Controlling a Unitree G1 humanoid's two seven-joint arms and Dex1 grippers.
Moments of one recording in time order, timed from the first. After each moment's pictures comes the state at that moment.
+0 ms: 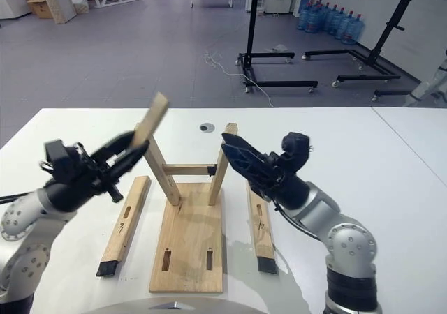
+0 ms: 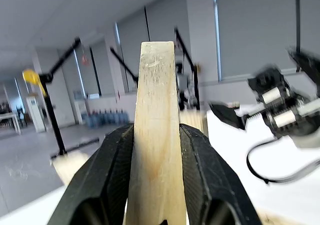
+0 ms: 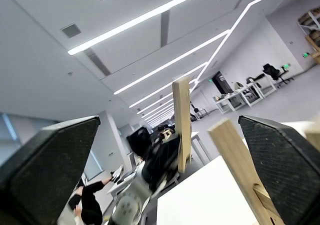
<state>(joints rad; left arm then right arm) 0.12 0.51 0.10 -0.65 -0.64 0.20 -0.63 -0.06 -0.30 -0.17 -0.47 1.45 0.78 0.55</state>
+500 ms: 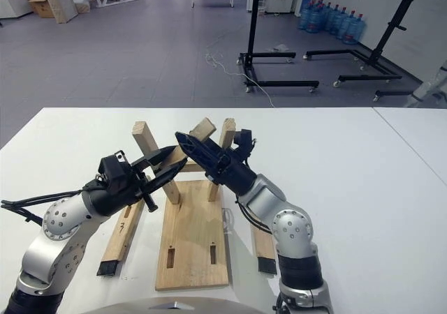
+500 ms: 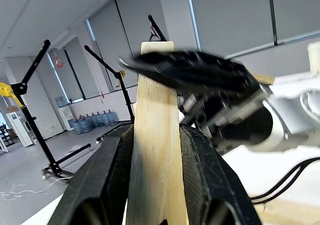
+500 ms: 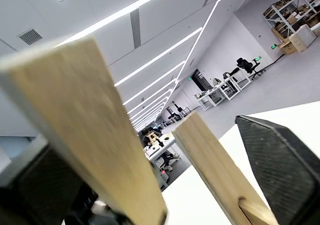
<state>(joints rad) 0.04 0.45 -0.11 -0.59 -0.36 0.08 -0.65 -0.19 -0.06 0.04 -0.36 1.19 0.68 0.38</state>
